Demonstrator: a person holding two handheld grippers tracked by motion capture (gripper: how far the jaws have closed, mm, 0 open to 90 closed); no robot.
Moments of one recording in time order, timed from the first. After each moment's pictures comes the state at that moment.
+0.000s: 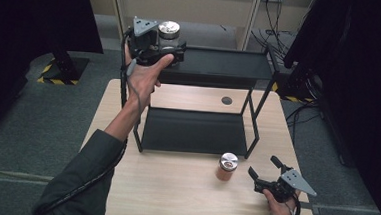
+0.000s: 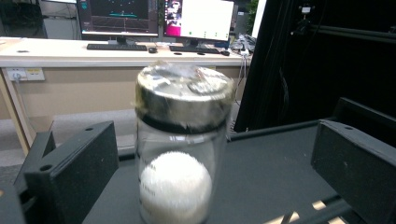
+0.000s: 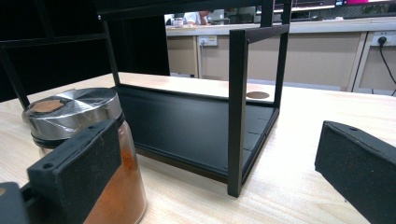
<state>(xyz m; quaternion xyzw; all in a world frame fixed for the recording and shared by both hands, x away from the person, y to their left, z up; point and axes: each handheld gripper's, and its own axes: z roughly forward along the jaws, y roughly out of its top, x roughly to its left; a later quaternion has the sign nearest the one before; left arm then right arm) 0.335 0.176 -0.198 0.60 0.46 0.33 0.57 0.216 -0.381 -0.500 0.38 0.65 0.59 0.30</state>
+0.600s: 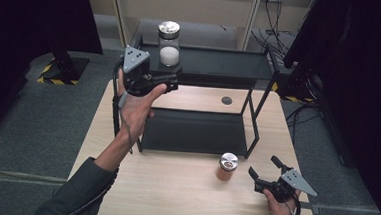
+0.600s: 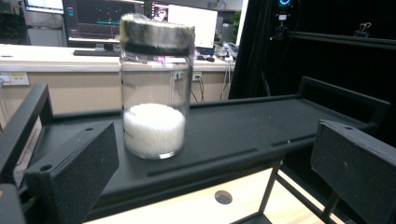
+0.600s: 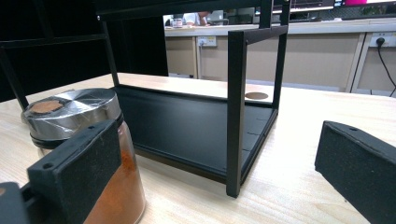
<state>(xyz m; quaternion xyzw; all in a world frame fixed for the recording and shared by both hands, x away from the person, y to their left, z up) 0.282 0.190 -0.246 0.59 0.44 0.32 0.60 0.216 -0.381 -0.500 0.38 0.65 0.59 0.31</state>
